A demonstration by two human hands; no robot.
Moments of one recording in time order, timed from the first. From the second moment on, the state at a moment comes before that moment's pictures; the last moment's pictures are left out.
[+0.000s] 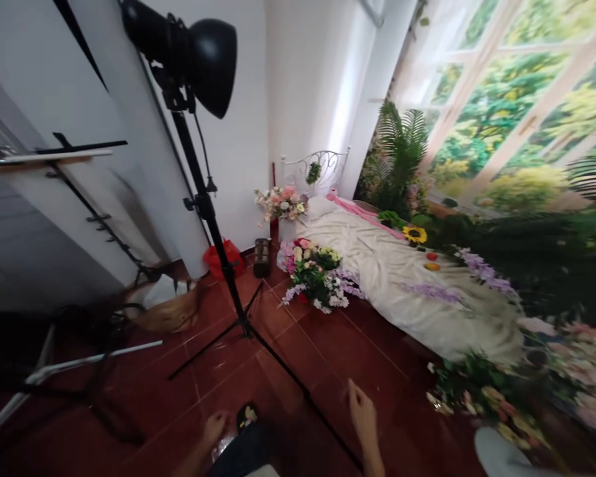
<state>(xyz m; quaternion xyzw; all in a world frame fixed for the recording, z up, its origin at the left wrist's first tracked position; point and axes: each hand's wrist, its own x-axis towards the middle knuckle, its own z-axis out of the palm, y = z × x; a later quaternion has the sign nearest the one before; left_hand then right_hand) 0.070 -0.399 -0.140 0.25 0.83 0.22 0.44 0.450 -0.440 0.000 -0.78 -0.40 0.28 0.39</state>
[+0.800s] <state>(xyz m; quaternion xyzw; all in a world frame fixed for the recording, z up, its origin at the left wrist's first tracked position) 0.022 -0.003 0.072 0.45 0.52 0.61 0.39 0.166 0.005 0.042 -0.49 -0.78 0.31 0.23</state>
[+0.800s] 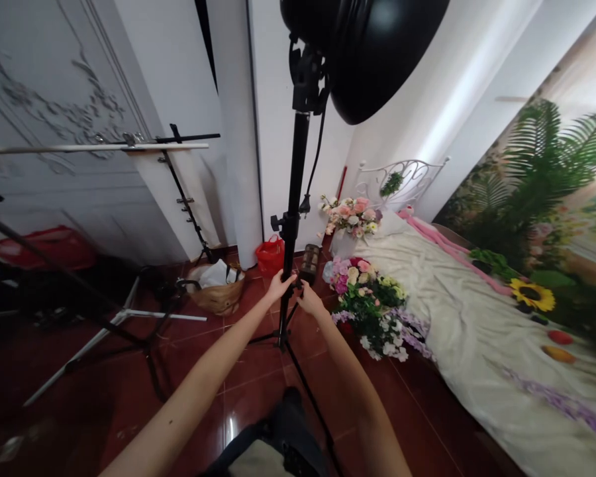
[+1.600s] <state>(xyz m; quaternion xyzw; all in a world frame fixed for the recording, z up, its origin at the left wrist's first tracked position) 0.046 0.047 0.021 0.37 0.62 0.61 0.31 0.167 0.090 0.067 -0.32 -0.94 0.06 -0.04</state>
